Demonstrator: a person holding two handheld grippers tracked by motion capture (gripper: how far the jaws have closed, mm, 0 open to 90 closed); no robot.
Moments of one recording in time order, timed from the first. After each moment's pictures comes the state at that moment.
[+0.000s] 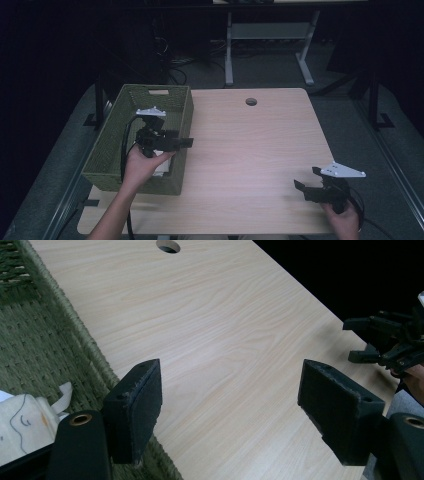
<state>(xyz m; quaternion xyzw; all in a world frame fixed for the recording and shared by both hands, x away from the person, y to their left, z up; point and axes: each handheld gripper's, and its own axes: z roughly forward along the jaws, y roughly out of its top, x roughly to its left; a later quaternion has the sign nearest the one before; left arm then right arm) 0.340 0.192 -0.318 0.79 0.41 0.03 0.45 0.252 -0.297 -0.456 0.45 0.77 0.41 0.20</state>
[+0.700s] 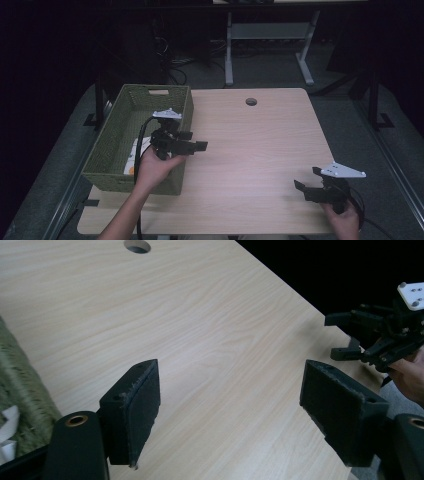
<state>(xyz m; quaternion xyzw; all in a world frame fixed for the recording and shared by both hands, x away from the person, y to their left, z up) 0.335 0.156 -0.321 0.81 0.39 0.02 0.45 0.252 -0.298 -0.456 0.45 0.77 0.40 0.21</state>
